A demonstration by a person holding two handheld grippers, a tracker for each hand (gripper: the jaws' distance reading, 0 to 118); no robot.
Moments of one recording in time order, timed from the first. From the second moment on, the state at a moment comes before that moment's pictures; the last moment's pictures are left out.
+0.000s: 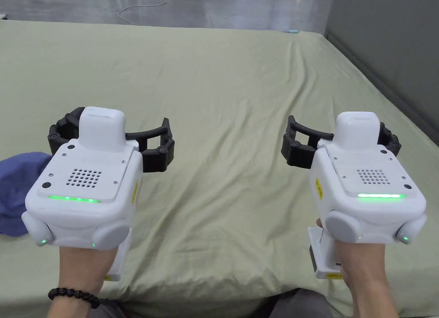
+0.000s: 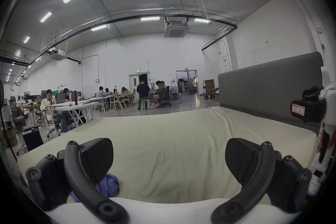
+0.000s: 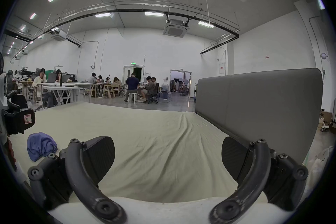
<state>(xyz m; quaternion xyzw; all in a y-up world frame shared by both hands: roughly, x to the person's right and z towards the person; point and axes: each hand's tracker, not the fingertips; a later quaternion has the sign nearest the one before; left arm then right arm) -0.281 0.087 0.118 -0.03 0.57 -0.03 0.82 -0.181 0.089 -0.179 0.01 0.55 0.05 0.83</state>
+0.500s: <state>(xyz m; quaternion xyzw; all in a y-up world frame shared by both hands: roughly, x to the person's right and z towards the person) -0.277 0.082 0.133 -0.03 0.59 -0.02 0.81 -0.182 0.086 -0.169 0.01 0.56 0.04 0.83</state>
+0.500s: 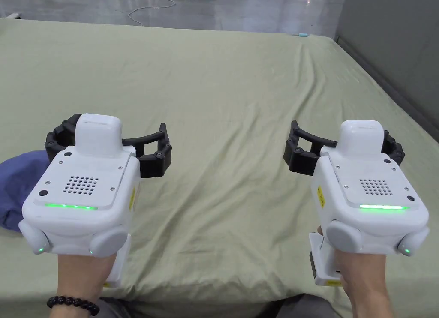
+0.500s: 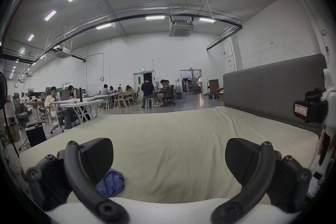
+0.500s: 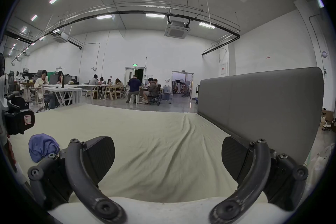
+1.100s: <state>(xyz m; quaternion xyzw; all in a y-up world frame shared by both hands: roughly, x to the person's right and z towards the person) -0.276 0.078 0.129 -0.04 0.59 -0.01 0.81 -0.180 0.082 -0.172 0.01 0.55 0.05 0.84</state>
